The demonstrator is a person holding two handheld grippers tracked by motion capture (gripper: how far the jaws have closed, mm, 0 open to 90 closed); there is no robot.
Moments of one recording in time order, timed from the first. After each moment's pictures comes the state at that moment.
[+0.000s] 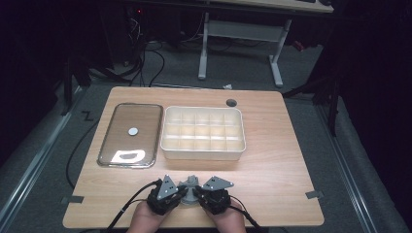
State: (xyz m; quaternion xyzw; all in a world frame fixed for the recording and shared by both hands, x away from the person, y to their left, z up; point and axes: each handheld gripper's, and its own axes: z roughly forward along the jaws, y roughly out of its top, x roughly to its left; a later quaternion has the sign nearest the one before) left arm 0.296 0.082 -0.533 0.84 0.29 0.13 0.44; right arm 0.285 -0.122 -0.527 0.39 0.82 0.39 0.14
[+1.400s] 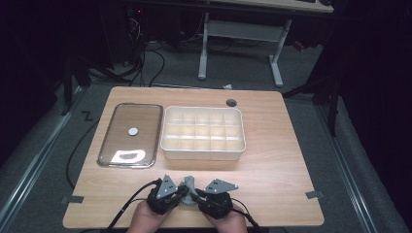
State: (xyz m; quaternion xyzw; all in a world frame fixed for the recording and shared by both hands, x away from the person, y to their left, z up) left arm 0.297 0.082 -0.533 0.84 0.29 0.12 0.44; right arm 0.271 -0.125 -0.514 0.38 0.81 0.43 0.11
